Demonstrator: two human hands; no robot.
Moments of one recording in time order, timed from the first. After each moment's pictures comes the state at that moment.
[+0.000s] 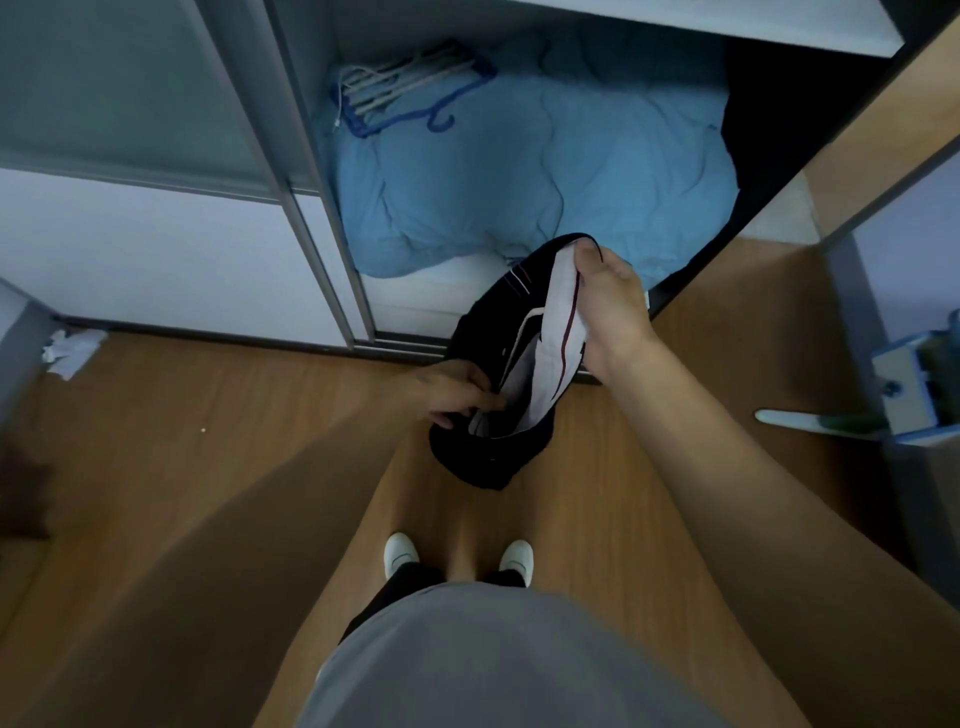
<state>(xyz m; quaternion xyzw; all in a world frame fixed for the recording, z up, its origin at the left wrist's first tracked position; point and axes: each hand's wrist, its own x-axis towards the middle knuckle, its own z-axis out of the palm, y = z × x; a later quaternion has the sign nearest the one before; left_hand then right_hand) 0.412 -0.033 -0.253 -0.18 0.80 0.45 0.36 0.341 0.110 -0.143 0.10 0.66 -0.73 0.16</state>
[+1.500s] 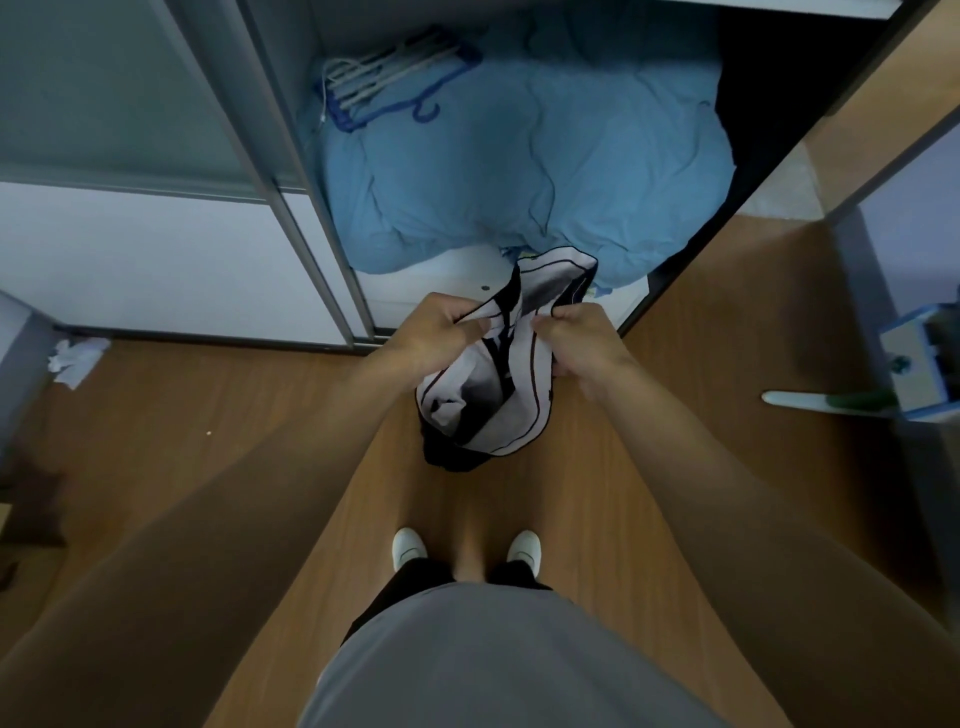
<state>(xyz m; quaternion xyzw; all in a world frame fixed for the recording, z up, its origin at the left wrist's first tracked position) 0.403 -0.032 -0.211 -0.15 0.79 0.59 0.08 0.343 0.141 -0.197 0.05 0.80 -0.53 0.28</state>
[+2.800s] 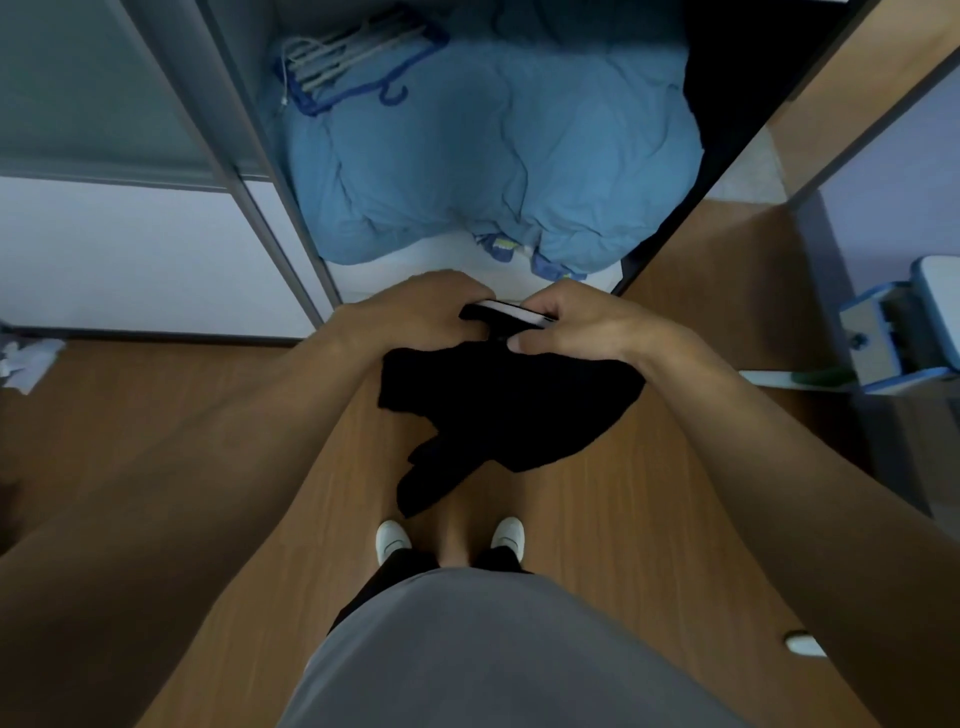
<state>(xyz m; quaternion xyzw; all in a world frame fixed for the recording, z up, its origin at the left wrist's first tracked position) 0.374 -0.037 -0.196 0.13 0.94 0.27 0.15 0.325 0.170 -0.158 -0.27 0.86 -0.24 0.36</state>
